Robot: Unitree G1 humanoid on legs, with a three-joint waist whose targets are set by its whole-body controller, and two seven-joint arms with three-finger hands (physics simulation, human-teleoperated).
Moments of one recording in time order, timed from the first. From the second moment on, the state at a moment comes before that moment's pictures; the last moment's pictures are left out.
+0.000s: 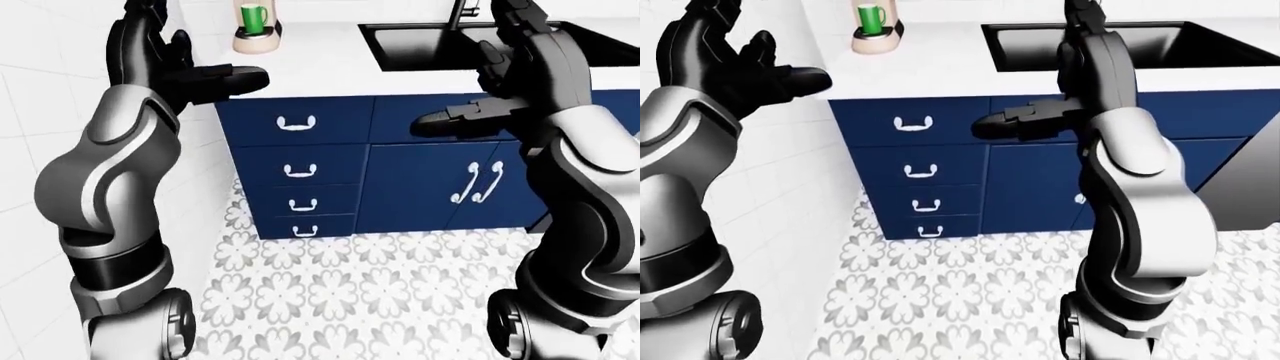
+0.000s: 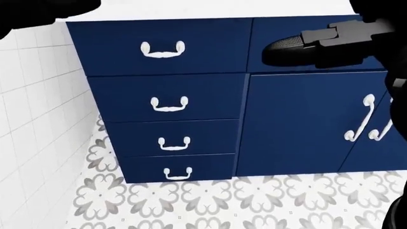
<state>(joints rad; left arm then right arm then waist) -0.92 0.38 0.22 -0.23 -0.45 0.92 0.29 -0.86 -0.34 -0.19 -0.58 0.08 1.25 0.04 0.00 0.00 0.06</state>
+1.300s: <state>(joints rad) -0.92 0.38 0.22 -0.26 -0.45 0.92 0.29 -0.86 -0.35 -0.20 -0.60 0.12 1.24 0.02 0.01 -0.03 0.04</state>
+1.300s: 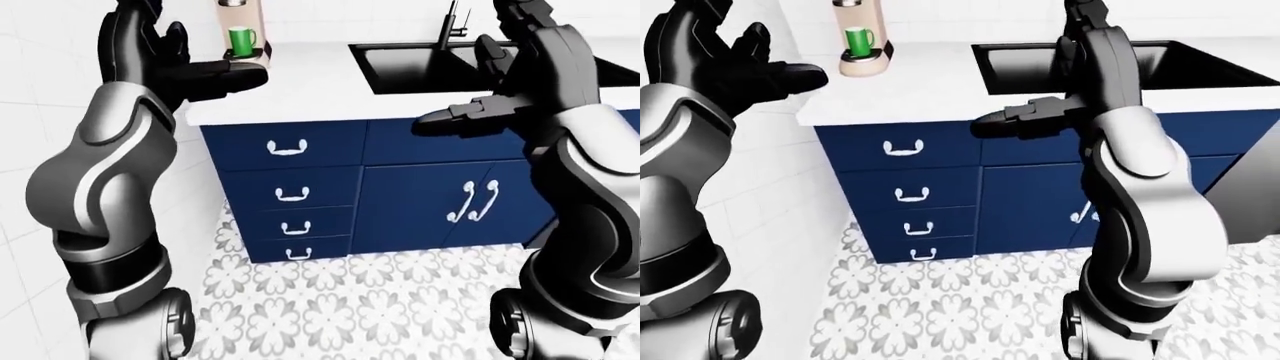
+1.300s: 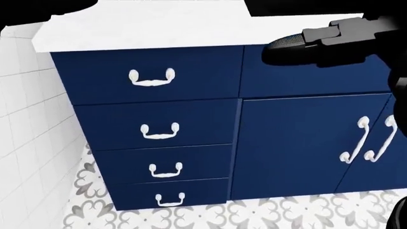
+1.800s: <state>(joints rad) -0.93 0.38 0.22 -0.28 -0.45 0.93 0.29 -0.86 -0.36 -0.20 -0.60 0.14 1.25 0.01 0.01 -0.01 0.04</state>
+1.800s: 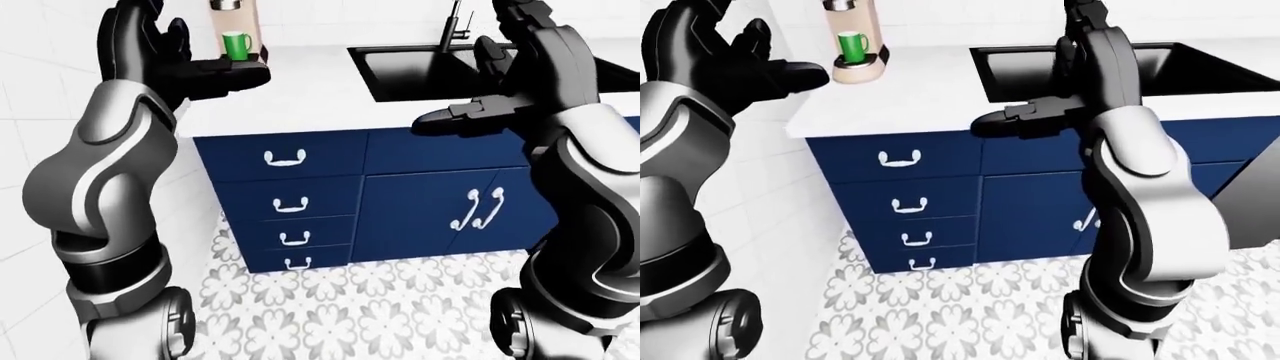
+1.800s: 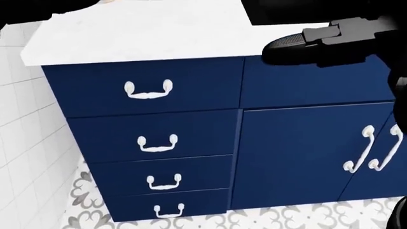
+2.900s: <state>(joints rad) -0.93 0.38 0.22 -0.28 -0.47 0.93 0.30 -0.86 -0.37 -0.21 -0.61 0.15 1.26 0.00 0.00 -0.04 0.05</state>
